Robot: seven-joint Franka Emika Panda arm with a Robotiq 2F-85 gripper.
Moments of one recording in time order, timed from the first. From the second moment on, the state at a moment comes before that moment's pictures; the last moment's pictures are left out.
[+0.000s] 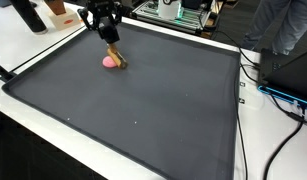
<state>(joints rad) -0.05 0.18 0.00 -2.14 -0.03 2.39 -1.12</state>
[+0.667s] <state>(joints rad) -0.06 0.20 0.00 -2.12 -0.03 2.40 -1.08</state>
